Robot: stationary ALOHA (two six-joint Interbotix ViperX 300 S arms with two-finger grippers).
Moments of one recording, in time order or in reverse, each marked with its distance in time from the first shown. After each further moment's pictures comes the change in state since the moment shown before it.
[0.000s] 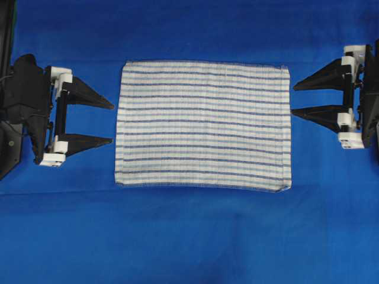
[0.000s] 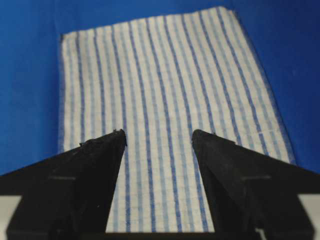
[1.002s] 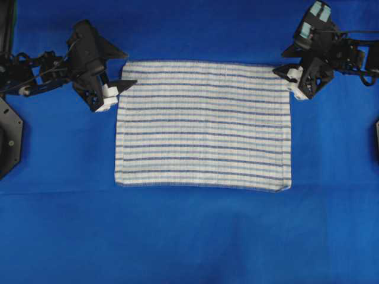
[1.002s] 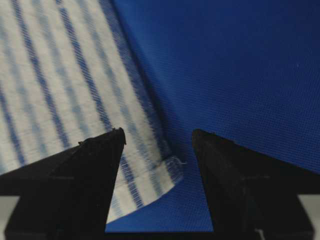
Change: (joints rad) left arm 0.420 0.620 -0.038 0.002 -0.374 0.173; right arm -0.465 0.647 -0.028 -0.138 -0.253 -0.011
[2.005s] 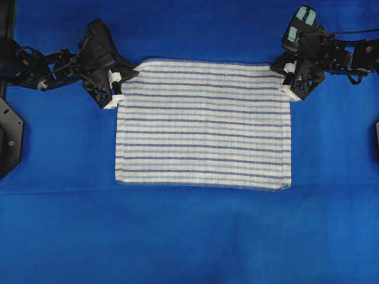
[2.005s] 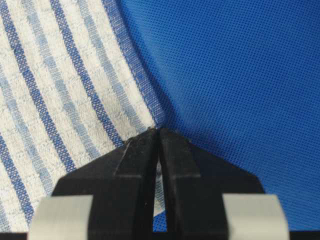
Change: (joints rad) left arm 0.061 0.155 -0.057 -0.002 0.054 -0.017; right arm -0.011 0.112 -0.040 -0.021 -0.014 -0.012
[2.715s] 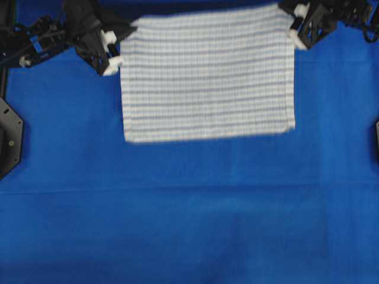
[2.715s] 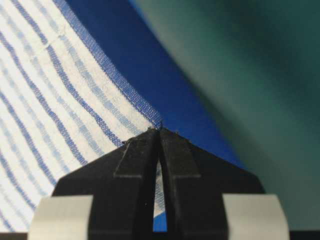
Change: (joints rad) left arm 0.075 -0.281 -0.084 0.000 0.052 0.031; right arm -0.140 -0.227 -0.173 -0.023 0.186 -0.094
